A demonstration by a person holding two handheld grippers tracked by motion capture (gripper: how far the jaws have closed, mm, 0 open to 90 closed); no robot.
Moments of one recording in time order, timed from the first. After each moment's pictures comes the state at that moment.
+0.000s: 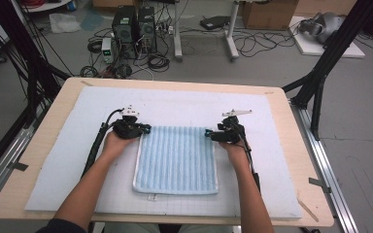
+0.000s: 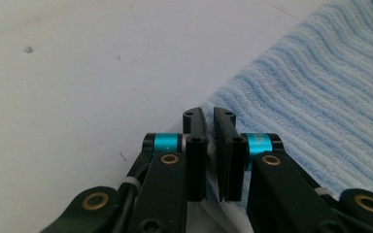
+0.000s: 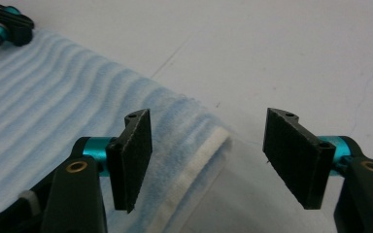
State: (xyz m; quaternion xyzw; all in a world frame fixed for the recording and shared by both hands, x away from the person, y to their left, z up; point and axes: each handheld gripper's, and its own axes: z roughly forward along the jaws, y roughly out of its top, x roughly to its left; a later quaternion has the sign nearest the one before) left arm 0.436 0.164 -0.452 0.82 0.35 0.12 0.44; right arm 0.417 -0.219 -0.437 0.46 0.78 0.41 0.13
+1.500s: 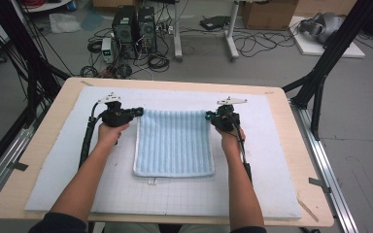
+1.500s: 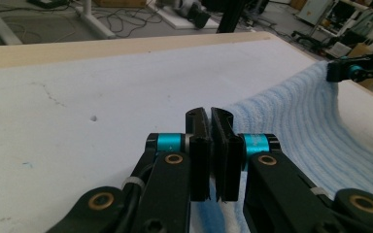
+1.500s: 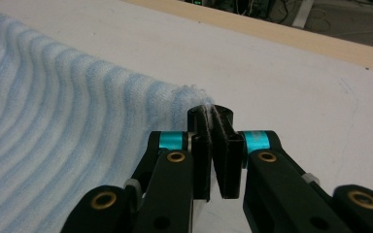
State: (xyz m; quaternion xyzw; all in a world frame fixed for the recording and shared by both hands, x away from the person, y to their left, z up) left arm 0.447 0.199 -0.422 0.71 0.39 0.12 0.57; right arm 0.437 -0.199 -0.408 0.44 0.76 0.43 0.20
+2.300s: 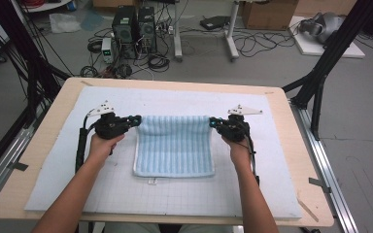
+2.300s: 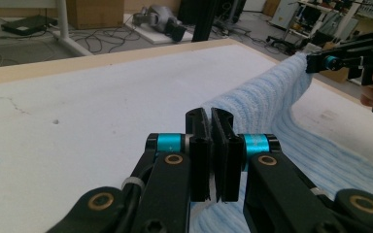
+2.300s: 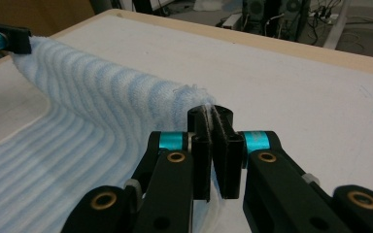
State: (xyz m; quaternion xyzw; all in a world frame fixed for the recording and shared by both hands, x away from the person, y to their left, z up) left arm 0.392 0.201 -0.410 0.72 0.34 0.12 0.59; right arm 0.390 -0.221 -0.397 0.40 0.75 0.50 0.17
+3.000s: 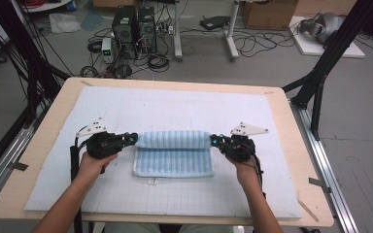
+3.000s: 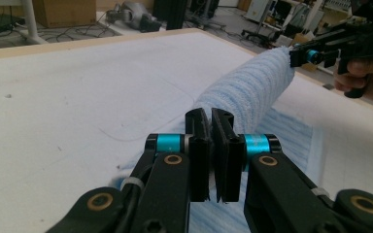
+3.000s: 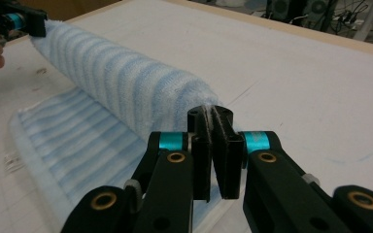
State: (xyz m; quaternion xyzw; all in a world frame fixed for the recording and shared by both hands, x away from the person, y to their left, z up) left arm 0.334 0.210 -0.416 0.74 0.30 0.10 0.60; right arm 0.327 -0.225 -0.399 0.35 0.77 0.50 0.16
